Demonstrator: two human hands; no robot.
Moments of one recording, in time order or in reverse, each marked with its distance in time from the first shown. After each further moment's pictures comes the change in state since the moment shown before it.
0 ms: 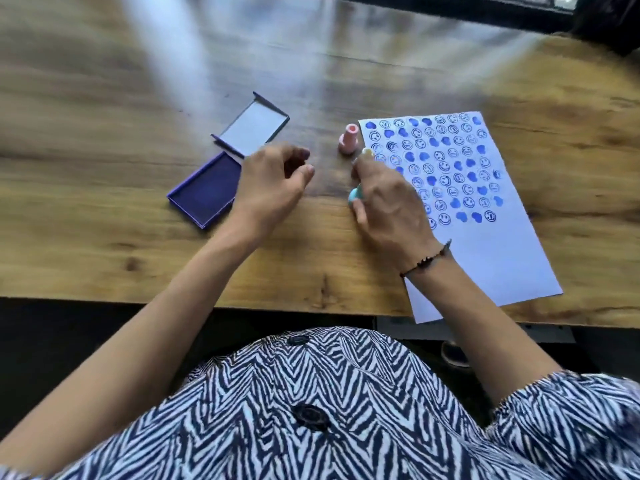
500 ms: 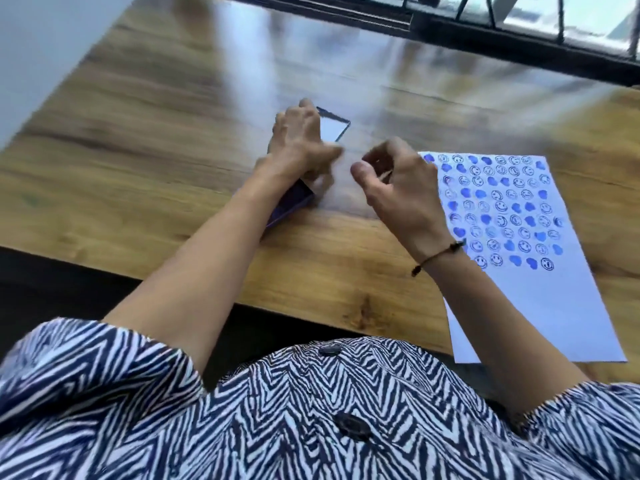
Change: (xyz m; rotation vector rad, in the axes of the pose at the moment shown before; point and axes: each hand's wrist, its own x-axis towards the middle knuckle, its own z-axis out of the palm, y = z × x) left_hand 0.088 -0.031 -0.026 0.467 0.078 -0.112; right_hand 0.045 -0.049 -0.002 0.539 0.072 0.156
